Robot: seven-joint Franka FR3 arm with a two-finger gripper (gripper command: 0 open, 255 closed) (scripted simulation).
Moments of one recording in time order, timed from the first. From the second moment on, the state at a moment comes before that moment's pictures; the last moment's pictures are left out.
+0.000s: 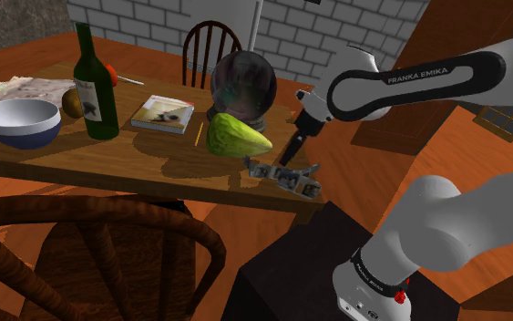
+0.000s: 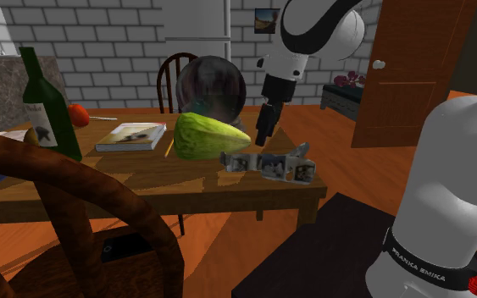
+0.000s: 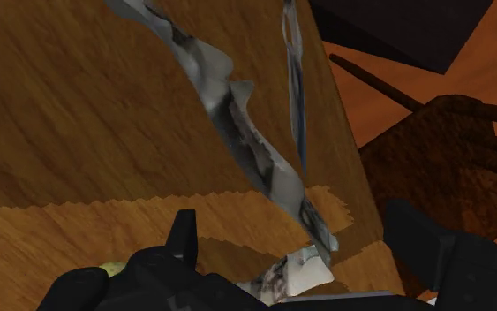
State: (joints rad) arm 0.20 -0.63 -0.25 -2.81 0.04 2.33 -0.47
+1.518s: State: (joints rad) arm 0.24 -0.55 -0.27 -2.85 0.05 2.47 -0.52
